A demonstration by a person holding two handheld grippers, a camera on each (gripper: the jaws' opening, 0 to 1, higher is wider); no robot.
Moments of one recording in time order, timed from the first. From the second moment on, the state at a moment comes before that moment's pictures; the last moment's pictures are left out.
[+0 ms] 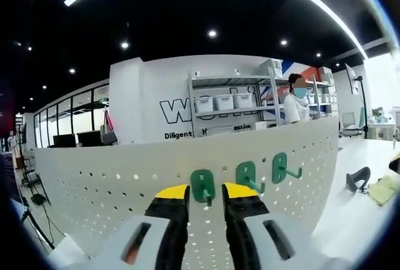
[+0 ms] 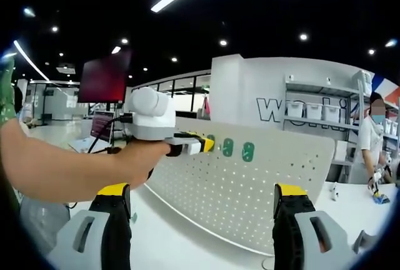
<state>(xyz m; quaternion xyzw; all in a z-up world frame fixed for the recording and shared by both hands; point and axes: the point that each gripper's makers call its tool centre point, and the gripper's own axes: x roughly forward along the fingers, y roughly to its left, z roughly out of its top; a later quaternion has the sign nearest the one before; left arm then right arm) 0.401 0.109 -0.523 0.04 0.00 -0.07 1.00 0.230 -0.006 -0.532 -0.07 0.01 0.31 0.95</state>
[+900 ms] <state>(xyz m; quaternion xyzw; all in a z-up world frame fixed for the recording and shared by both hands) 0.362 0.118 -0.525 0.01 0.00 -0.14 0.99 0.214 0.008 -0.515 -0.08 -0.01 0.31 0.95</state>
